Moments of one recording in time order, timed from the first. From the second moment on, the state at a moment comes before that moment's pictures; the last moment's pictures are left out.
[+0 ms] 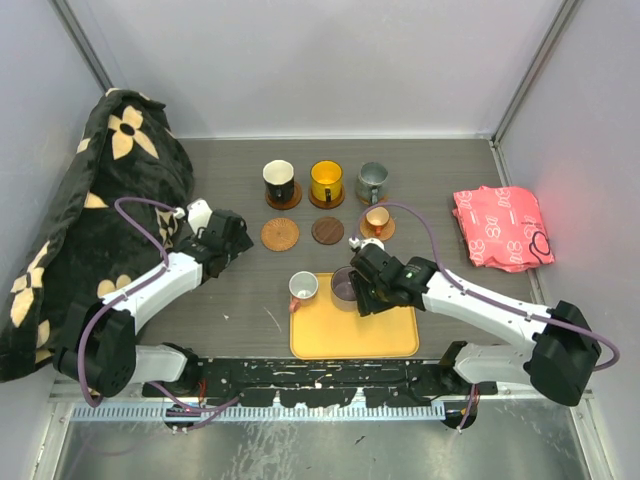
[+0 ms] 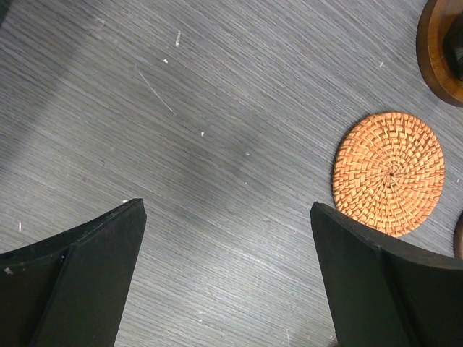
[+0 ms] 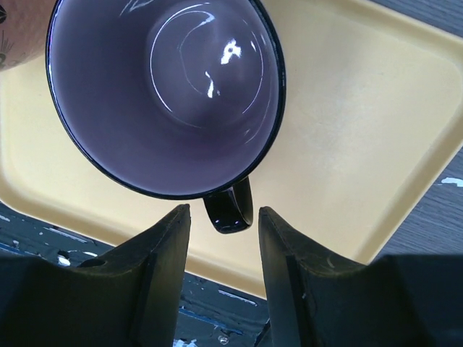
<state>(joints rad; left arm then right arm) -0.41 1.30 0.74 -0.33 -0.51 -0.88 0.88 1.18 0.80 -0.73 0.12 0.52</state>
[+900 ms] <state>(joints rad) -0.41 1.30 0.74 -0.33 -0.51 -0.88 1.00 1.33 0.85 -0.67 0.30 0.53</state>
